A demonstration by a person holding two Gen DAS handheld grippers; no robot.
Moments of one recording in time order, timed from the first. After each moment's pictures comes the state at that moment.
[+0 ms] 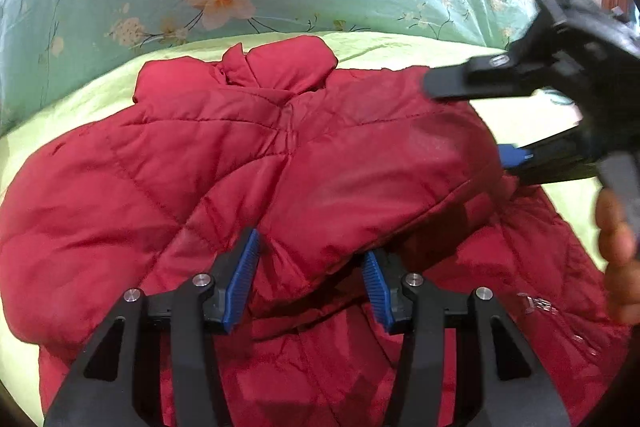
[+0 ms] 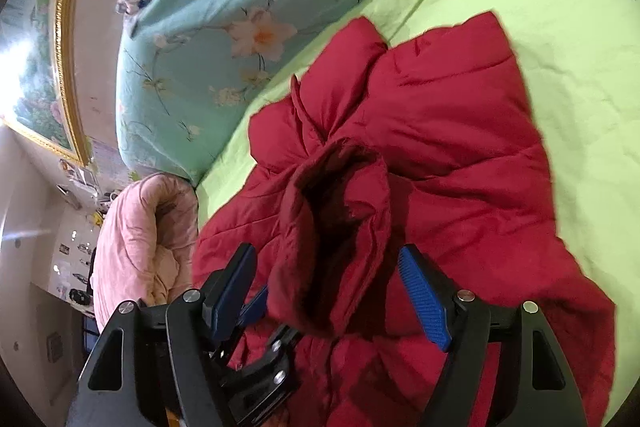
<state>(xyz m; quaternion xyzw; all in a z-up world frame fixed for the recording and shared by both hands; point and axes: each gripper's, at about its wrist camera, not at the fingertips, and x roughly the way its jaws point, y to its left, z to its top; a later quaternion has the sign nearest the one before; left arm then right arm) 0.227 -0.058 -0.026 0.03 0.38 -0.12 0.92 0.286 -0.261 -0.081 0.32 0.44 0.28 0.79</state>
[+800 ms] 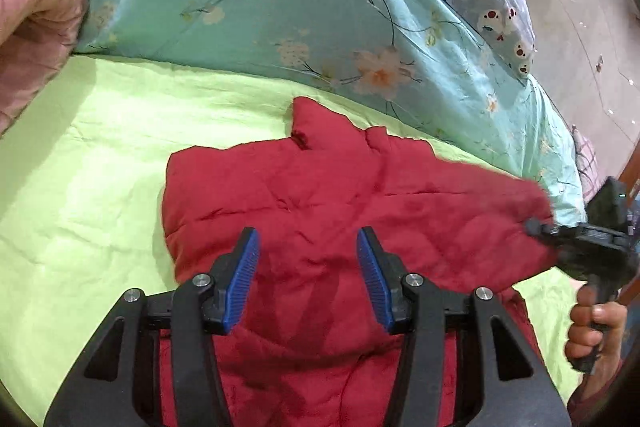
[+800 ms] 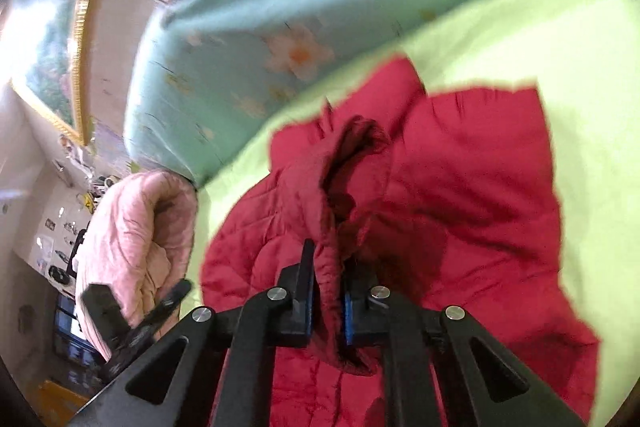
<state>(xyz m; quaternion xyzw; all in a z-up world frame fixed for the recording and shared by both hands) 0.227 0.111 0.022 -0.17 0.34 -0.05 0.92 0.271 -0.258 -0.029 0.27 0.38 0.29 0.84</state>
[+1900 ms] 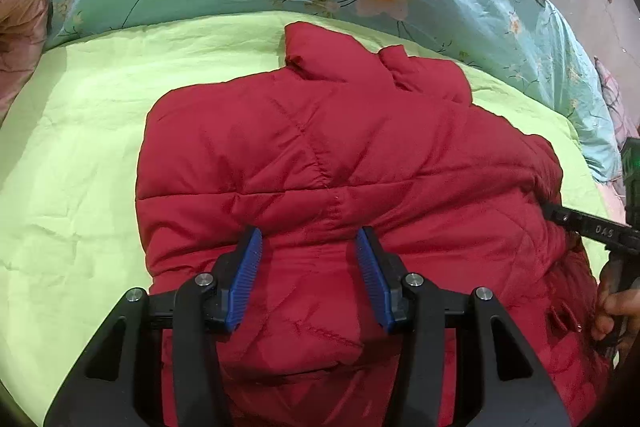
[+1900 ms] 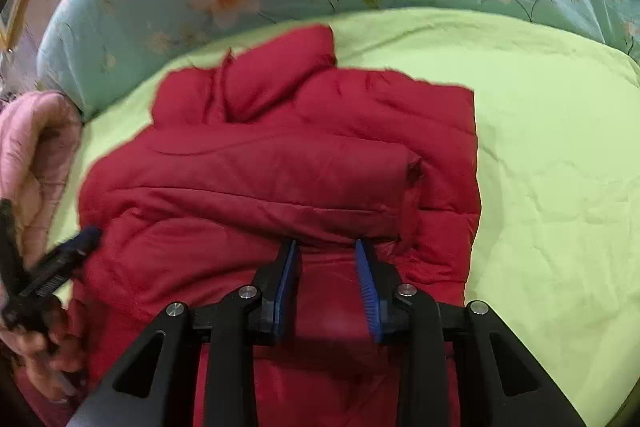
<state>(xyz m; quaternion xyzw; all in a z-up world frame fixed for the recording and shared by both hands) 0.259 0.077 -0.038 -0.08 0.41 -0.02 0.91 0.288 -0.253 -0.099 0.06 0.42 0.14 0.89</state>
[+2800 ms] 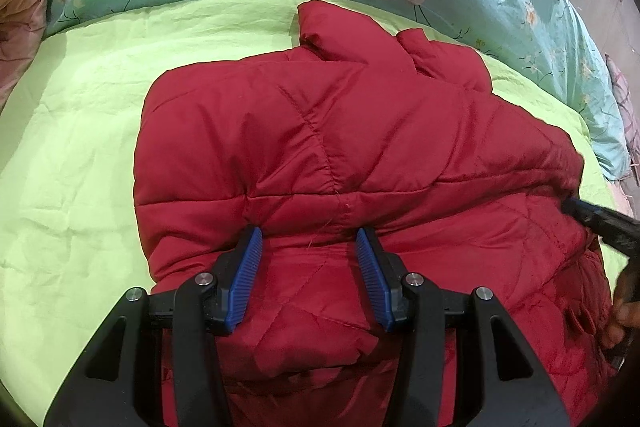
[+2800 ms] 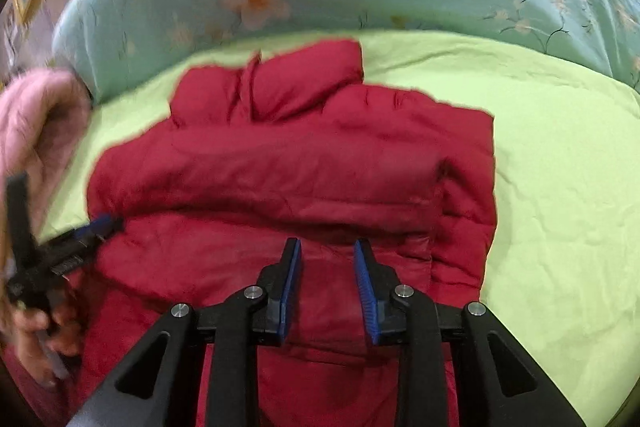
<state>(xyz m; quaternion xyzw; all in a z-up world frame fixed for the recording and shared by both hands) 0.270 0.082 -0.053 -0.08 0.43 -0.02 0.90 0.273 -0.229 -0.090 0.01 0.40 0.14 0.90</state>
